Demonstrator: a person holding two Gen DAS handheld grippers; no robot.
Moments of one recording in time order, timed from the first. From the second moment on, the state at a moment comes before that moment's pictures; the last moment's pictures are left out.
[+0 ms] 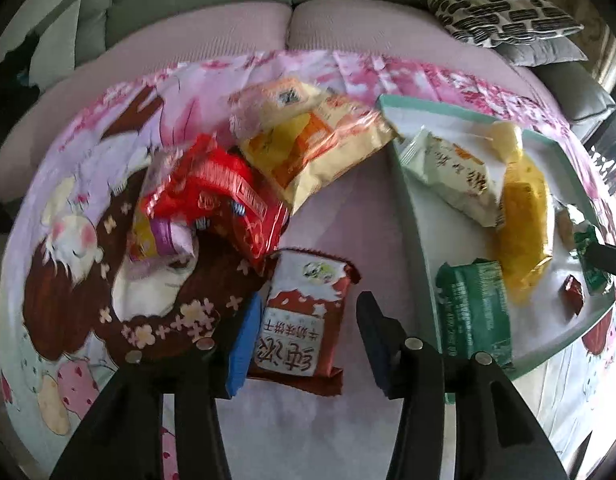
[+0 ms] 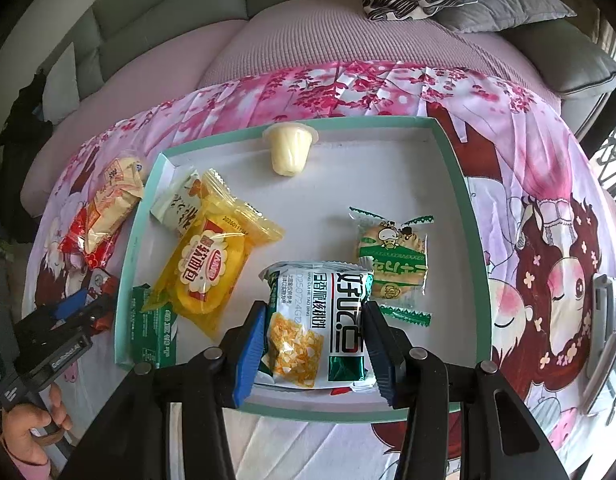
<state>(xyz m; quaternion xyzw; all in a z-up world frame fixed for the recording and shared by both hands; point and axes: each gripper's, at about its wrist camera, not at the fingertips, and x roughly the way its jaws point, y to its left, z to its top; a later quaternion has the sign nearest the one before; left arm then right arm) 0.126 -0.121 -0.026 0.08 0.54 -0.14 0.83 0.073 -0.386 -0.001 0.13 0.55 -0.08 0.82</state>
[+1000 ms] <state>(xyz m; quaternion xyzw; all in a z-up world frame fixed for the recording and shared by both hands) 0.170 -0.230 0.023 0.10 0.49 -0.26 0.83 0.137 -0.409 -0.008 0.11 0.55 -0.09 0.82</state>
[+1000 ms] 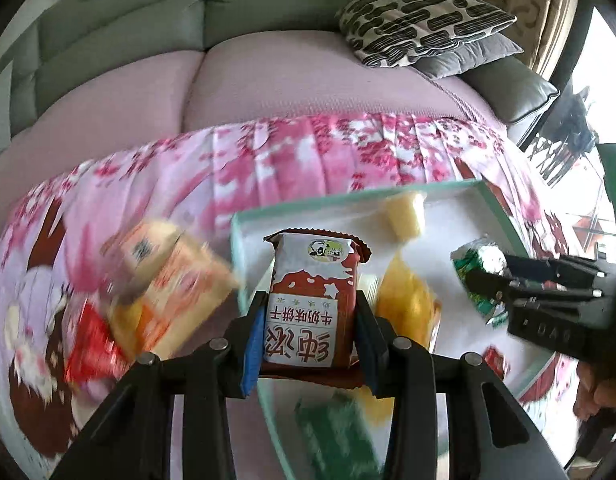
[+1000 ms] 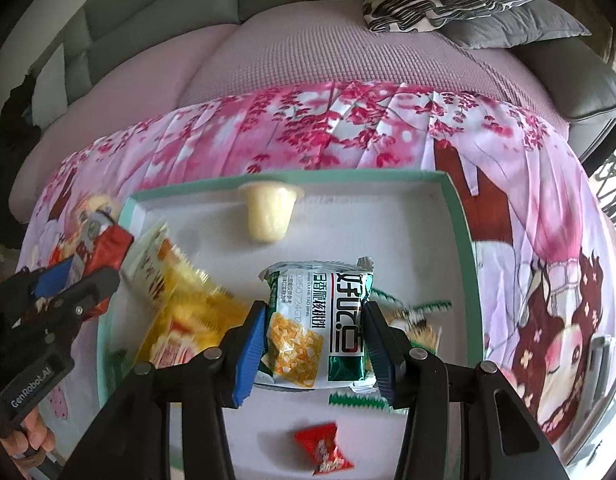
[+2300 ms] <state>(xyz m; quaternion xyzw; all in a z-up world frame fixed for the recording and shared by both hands) 0.209 -0.006 0.051 0.00 0.48 -0.11 0.87 0.168 -0.257 0.041 0.06 0.52 0.01 0.85</state>
